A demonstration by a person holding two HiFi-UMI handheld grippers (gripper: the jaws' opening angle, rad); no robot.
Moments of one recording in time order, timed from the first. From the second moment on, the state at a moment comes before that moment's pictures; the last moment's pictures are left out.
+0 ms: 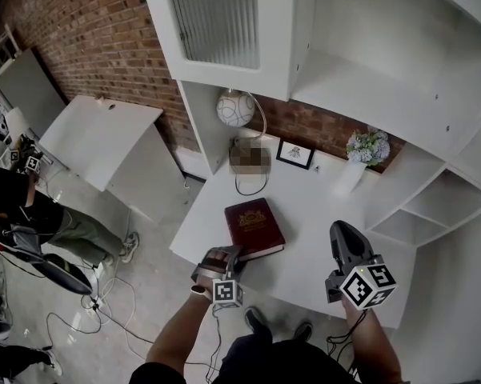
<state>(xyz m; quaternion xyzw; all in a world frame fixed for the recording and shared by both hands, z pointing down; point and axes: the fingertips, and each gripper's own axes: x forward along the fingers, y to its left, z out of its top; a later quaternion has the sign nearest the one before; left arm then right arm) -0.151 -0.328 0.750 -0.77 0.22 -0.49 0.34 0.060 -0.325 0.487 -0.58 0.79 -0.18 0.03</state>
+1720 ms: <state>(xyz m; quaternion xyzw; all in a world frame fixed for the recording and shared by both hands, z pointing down) -0.110 -0.333 0.450 -0.85 0.52 -0.09 0.00 0.091 -0.320 0.415 -0.54 0.84 -0.06 0.04</state>
